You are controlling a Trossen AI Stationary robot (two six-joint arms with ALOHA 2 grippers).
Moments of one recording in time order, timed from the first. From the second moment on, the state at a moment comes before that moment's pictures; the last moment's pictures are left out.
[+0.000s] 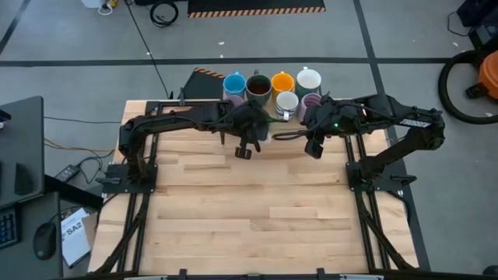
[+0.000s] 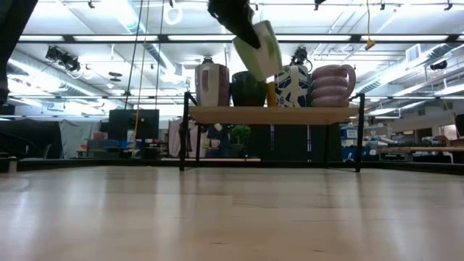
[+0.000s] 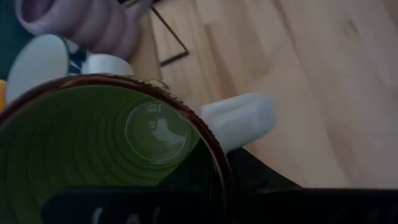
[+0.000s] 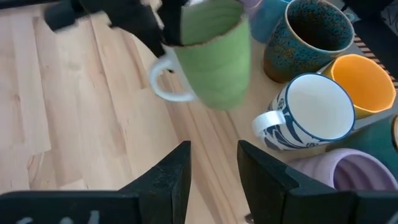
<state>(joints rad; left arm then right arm) 0.15 1.87 1.93 -0.91 -0.13 0.53 0.05 1.30 1.69 -1.26 0.37 0.25</state>
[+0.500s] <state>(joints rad) 0.16 1.87 2.00 -0.97 -0.08 0.53 0.00 1.30 1.69 -1.25 0.31 0.21</state>
